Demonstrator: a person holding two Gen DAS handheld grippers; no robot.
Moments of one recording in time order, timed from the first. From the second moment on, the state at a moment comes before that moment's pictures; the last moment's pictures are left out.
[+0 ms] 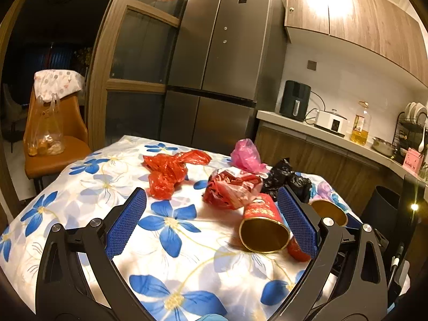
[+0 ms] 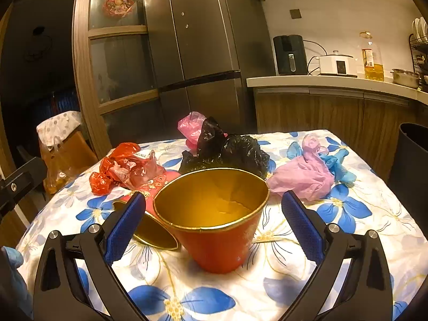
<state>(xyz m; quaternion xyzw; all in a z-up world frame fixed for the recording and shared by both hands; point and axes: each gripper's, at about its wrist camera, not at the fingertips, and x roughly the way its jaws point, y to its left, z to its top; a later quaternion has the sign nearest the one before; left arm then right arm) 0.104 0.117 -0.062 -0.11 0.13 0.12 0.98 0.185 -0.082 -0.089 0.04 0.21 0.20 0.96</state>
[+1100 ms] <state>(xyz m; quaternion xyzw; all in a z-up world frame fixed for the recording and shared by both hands) 0.215 0.148 -0.080 -0.13 0.24 0.05 0.96 0.173 -0.108 -0.076 0.06 0.19 0.19 0.96</state>
